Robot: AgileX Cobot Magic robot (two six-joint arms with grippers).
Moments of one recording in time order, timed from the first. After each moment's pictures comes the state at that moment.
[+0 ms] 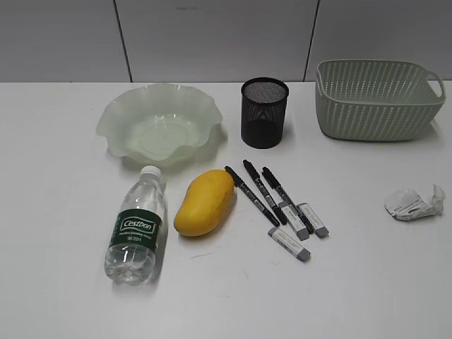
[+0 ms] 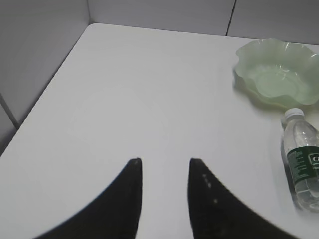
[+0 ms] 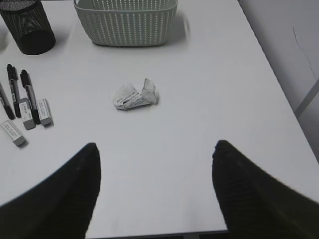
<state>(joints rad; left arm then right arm) -0.18 -0.01 -0.54 0.25 1.08 -0.33 0.14 -0.01 -0.51 -0.13 1.04 0.14</state>
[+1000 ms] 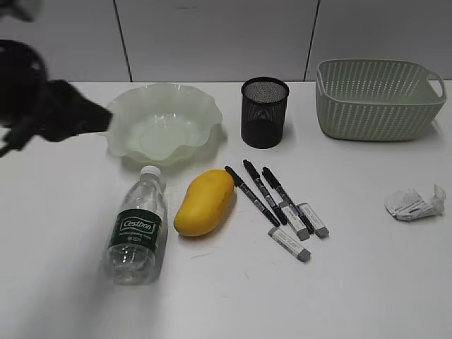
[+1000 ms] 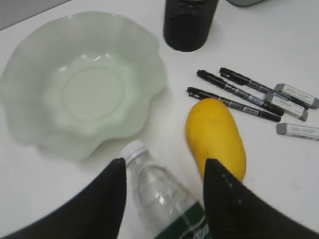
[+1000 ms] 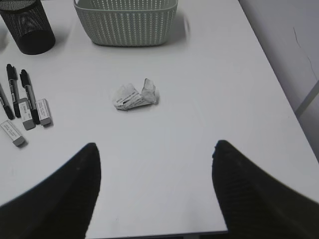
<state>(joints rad) -0.40 1.30 -0.85 -0.49 0.44 0.58 0.14 -0.01 -0.51 -0.13 1.04 0.14</state>
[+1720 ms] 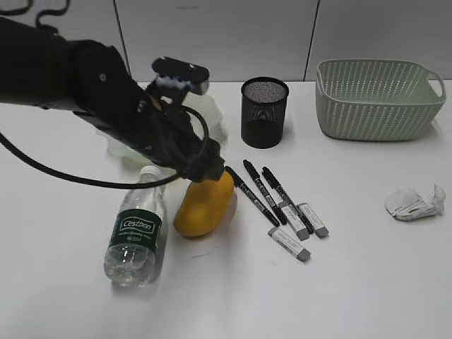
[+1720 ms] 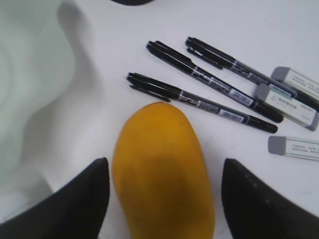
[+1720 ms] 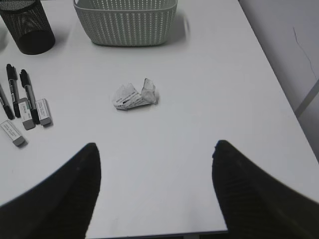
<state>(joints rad) -0.65 1.86 -1.16 -0.26 0.37 0.18 0.14 -0.01 -0.51 -0.13 1.04 0.14</state>
